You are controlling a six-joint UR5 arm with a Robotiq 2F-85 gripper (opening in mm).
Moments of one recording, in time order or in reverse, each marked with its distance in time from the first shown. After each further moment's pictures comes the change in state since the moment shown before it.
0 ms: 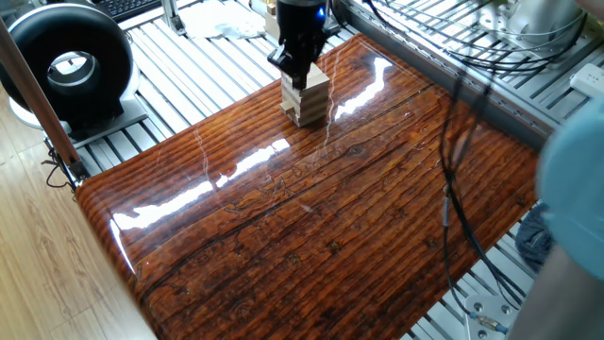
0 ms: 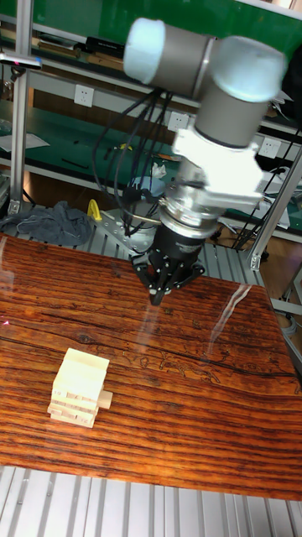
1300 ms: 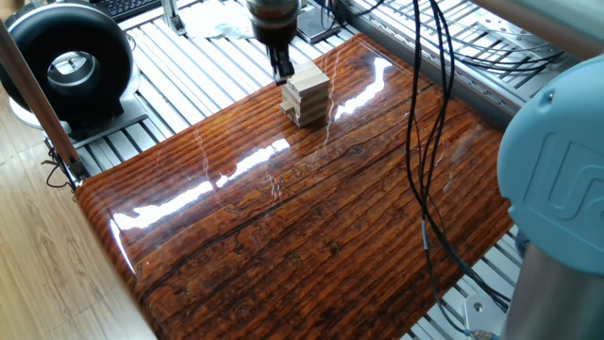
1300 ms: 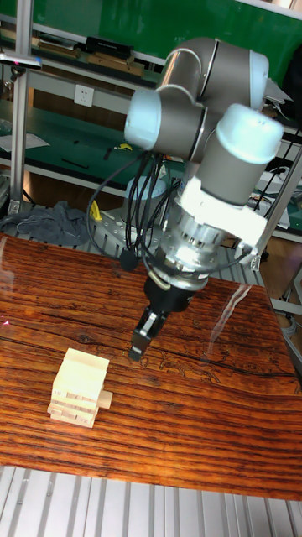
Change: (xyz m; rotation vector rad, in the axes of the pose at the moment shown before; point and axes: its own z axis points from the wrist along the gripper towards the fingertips) arm -0.065 -0.031 0.069 0.174 -0.085 -0.871
